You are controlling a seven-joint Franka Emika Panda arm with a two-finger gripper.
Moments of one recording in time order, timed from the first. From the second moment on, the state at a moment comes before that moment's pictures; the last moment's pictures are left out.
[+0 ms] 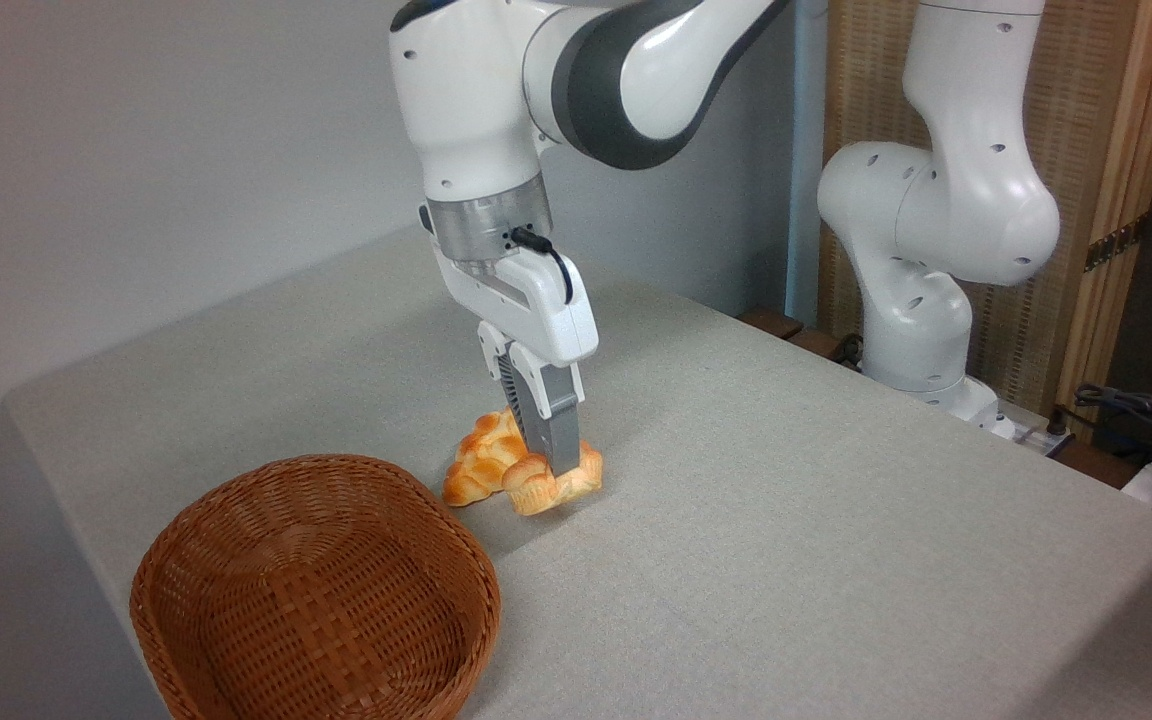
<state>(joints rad) -0.04 -0.22 -0.11 -2.23 0.09 1.99 0.73</state>
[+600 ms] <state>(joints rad) -0.03 -0.10 -0.08 -1.90 0.09 1.82 0.73</state>
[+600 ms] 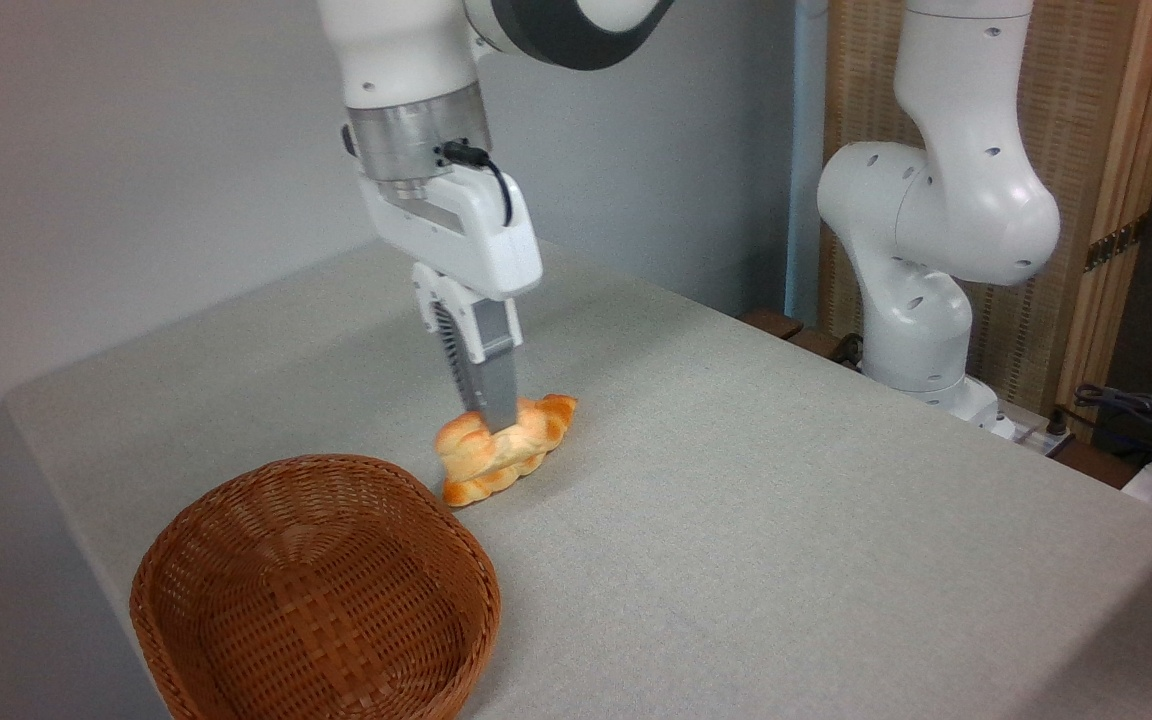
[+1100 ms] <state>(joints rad) -0.02 0.18 -0.04 -1.68 0.02 2.03 0.73</state>
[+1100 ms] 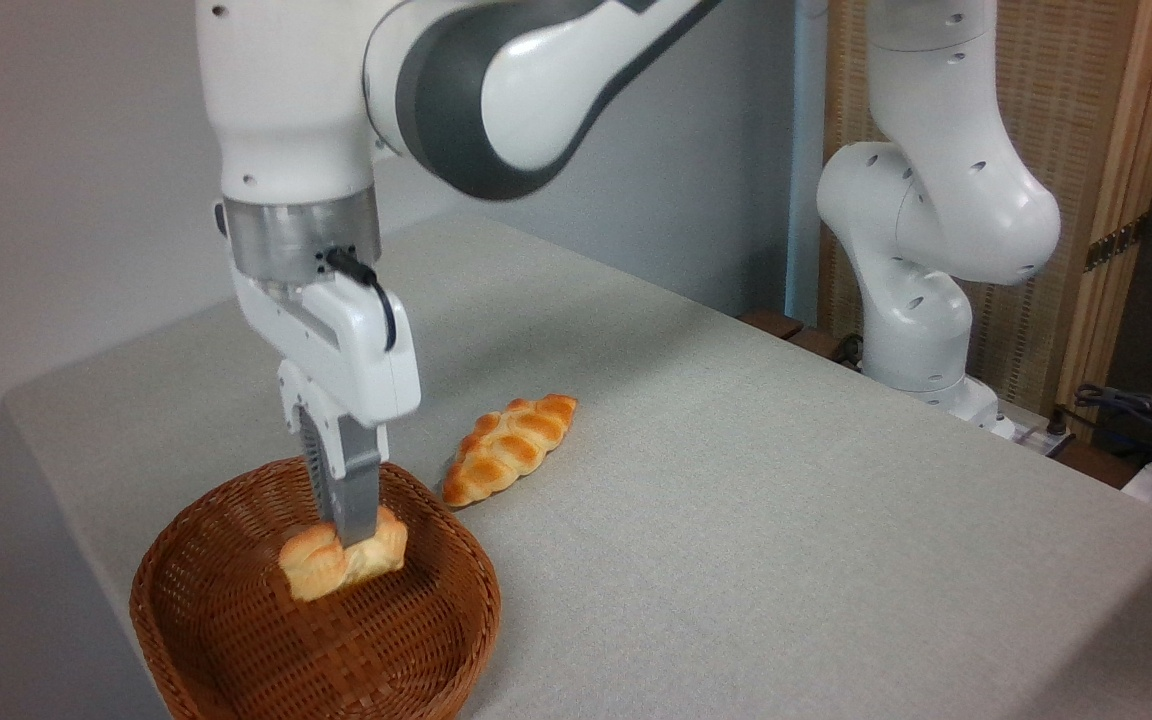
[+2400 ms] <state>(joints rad) 0.02 0.26 -0.04 -1.65 0.09 2.07 0.72</state>
